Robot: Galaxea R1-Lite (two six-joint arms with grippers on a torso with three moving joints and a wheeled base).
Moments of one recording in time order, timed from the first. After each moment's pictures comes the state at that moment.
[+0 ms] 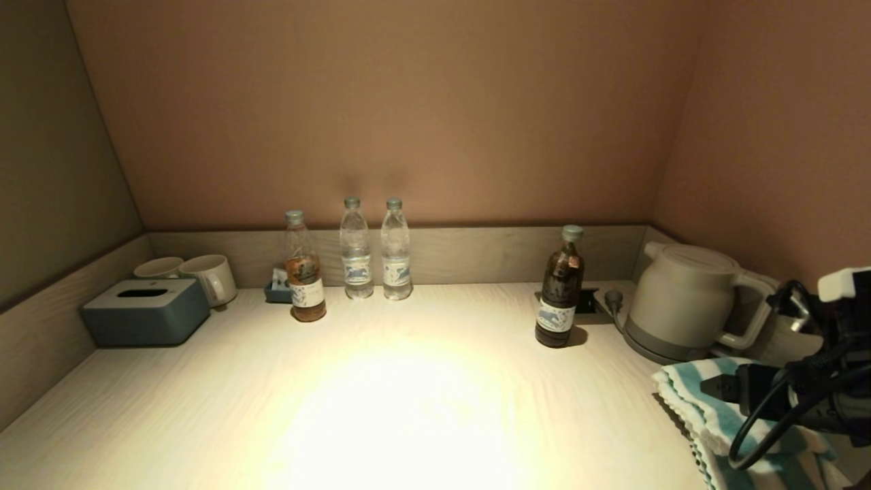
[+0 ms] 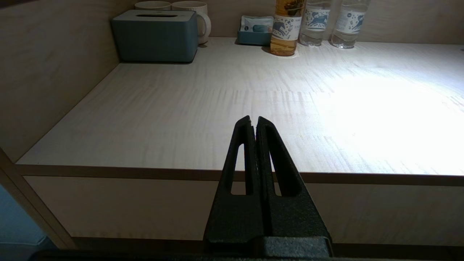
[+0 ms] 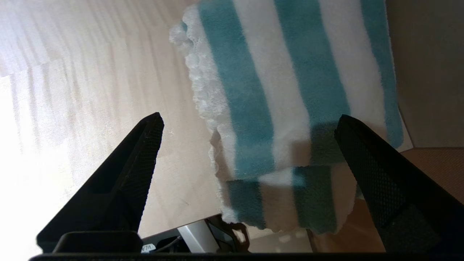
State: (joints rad) left arm 0.01 0.00 0.00 0.00 0.00 -0.05; right arm -0.20 1.42 -0.67 0.06 -0.05 0.07
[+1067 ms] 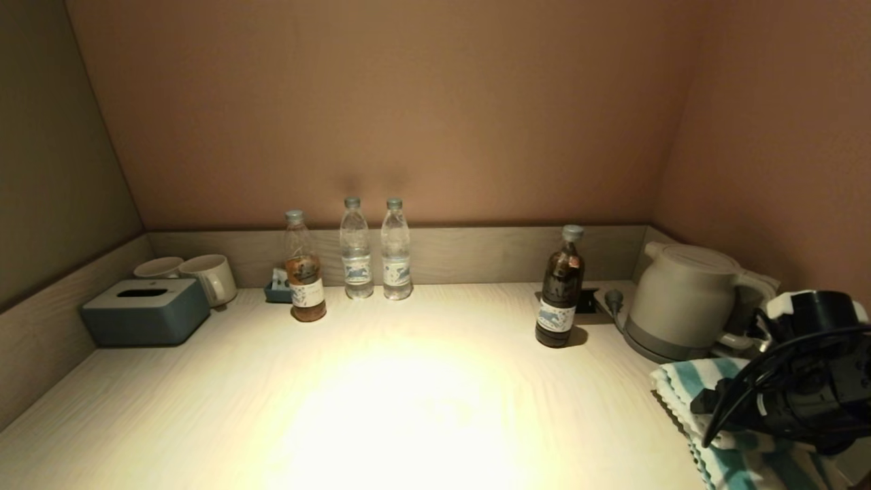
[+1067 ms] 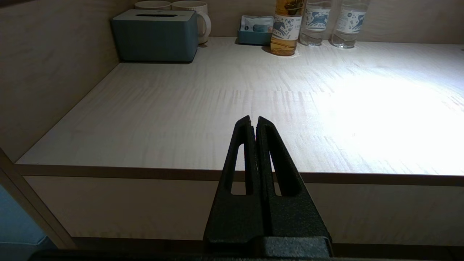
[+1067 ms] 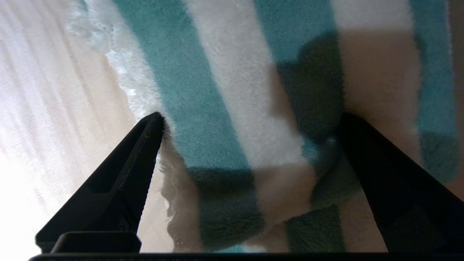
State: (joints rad) left arm 0.01 0.00 0.00 0.00 0.00 -0.05; right arm -0.28 1.70 -0.71 0.00 -0.04 0.10
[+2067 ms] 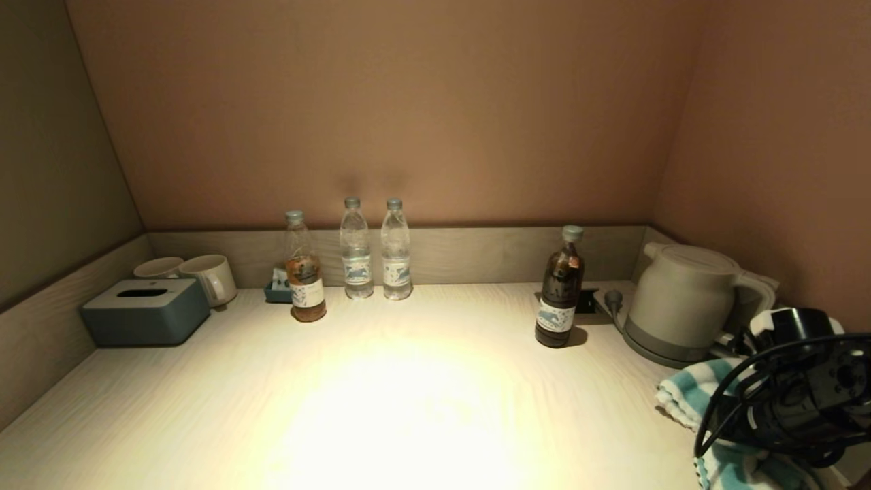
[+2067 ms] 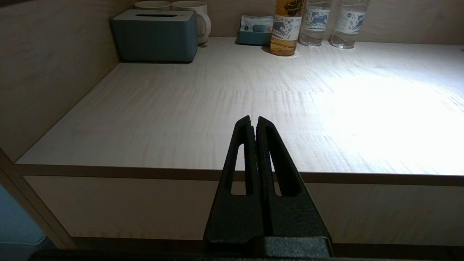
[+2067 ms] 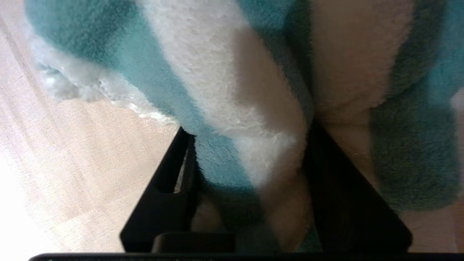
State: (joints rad) left arm 0.01 0.00 0.00 0.00 0.00 -0.05; right arm -0.28 1.80 -0.70 0.00 -0.04 0.09
